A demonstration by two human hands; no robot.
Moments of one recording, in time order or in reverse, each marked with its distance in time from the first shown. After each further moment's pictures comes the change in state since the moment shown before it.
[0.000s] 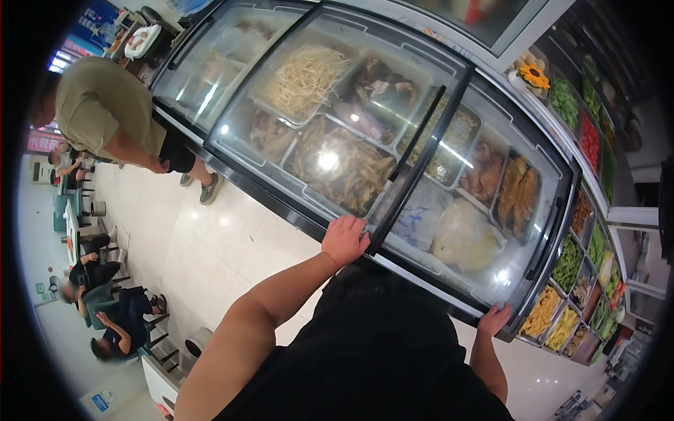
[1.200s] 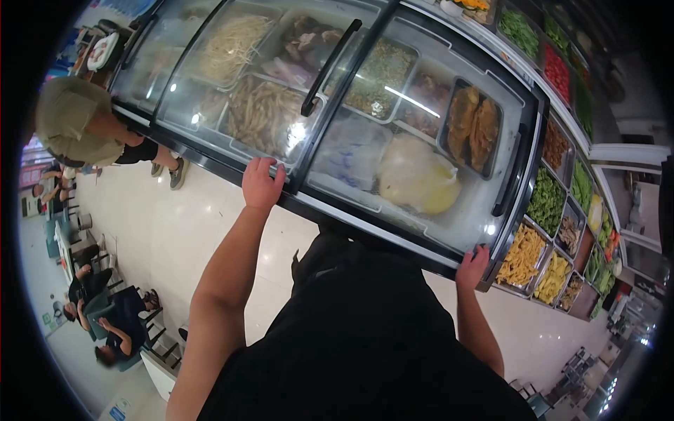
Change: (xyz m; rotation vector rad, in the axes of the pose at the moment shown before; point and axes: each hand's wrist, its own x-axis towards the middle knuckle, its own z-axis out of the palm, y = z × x) left_hand -0.005 0.031 0.005 0.142 0.246 -0.177; right_hand 0.028 0.059 -0.016 0.210 -0.108 -0.221
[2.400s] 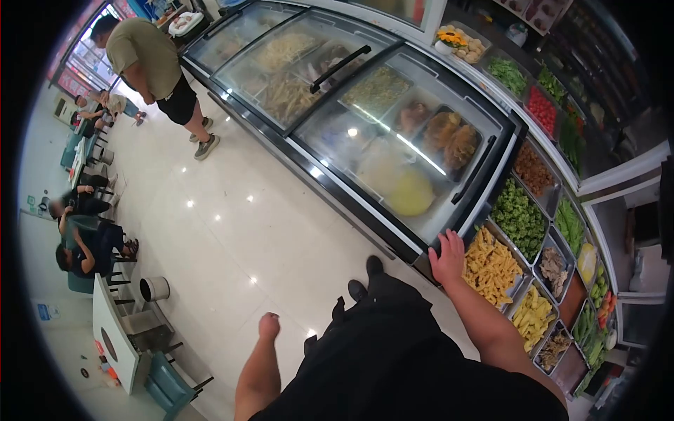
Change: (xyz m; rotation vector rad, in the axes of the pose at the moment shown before) left_hand -0.620 0.199 0.017 -0.041 -0.484 -1.114; right_hand 0.041 0.108 -0.065 0.053 -0.167 -0.840
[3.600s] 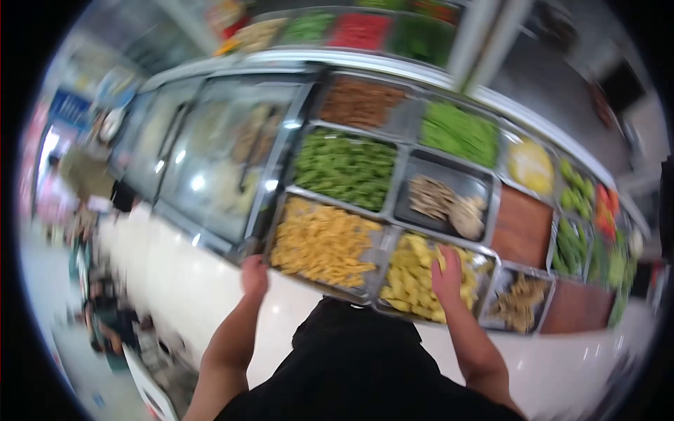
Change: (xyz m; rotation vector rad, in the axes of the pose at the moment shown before) left_hand -0.224 0.499 0.188 0.132 0.299 0.681; right_hand -0.289 0.427 -0.208 0.381 0.322 0.503
